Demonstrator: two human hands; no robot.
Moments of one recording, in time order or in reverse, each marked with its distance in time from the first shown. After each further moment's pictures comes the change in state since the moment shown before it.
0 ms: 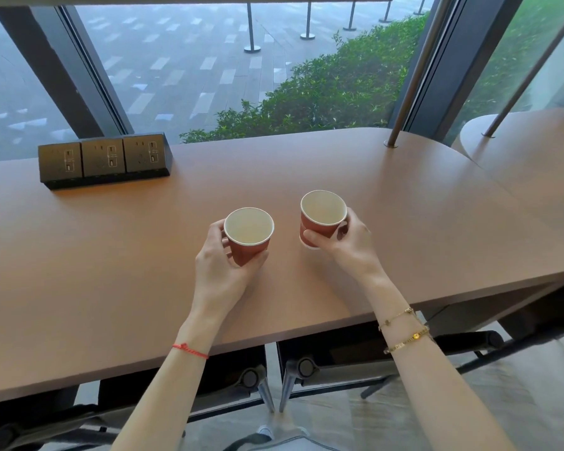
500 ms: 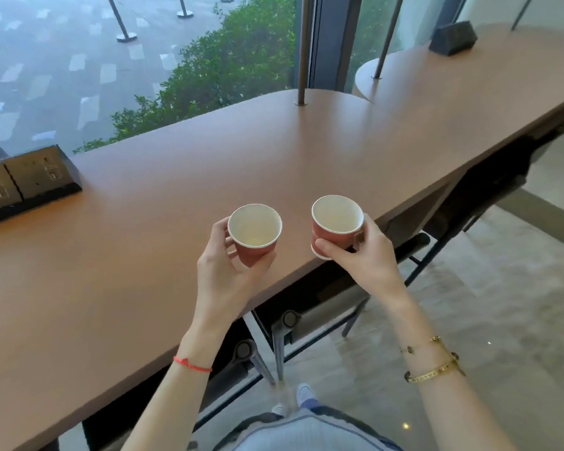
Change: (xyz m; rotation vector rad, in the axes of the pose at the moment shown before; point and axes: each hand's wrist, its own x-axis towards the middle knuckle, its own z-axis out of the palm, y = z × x) left_hand -0.050 0.022 0.010 -0.131 -0.372 0.155; right_hand -0.146 0.006 -0.048 -0.062 0.323 0.129
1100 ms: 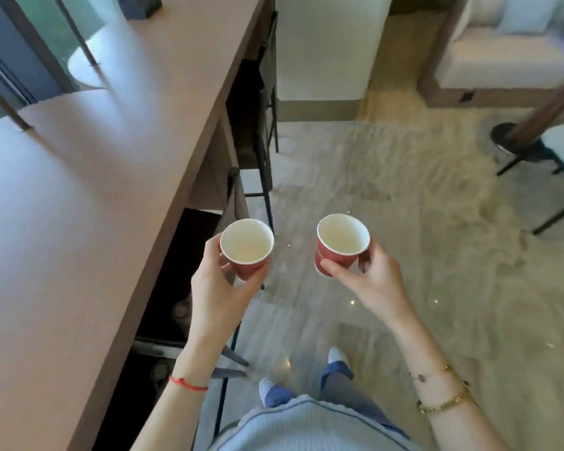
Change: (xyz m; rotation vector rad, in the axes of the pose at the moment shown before) left_hand -0.101 0.024 0.074 -0.095 -0.829 0.261; right_hand -0.272 0.032 -0.061 -0.020 0.839 0.451
